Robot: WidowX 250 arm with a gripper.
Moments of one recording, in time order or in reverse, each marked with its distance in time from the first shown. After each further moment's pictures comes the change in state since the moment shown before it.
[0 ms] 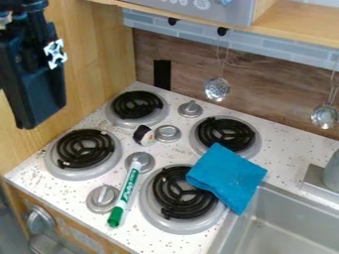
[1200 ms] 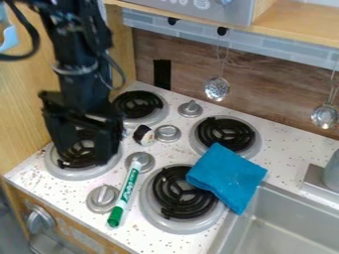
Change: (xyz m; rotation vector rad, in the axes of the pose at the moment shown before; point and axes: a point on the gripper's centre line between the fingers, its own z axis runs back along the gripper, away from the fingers) arm 0.089 0.071 -0.151 0.097 0.105 0.144
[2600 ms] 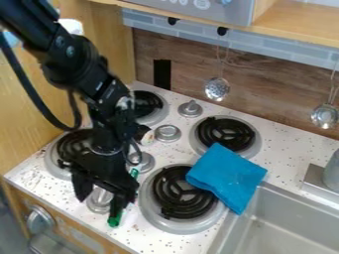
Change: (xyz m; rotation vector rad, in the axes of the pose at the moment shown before) arm 0.016 -0.003 -0.103 0.123 0.031 -0.066
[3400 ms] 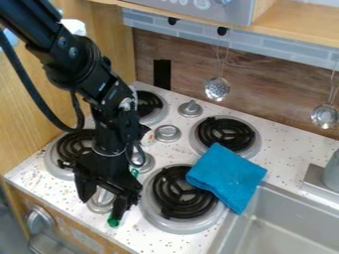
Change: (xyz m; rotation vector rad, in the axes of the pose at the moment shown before) arm 0.000 -0.002 0.000 -0.002 0.002 -0.004
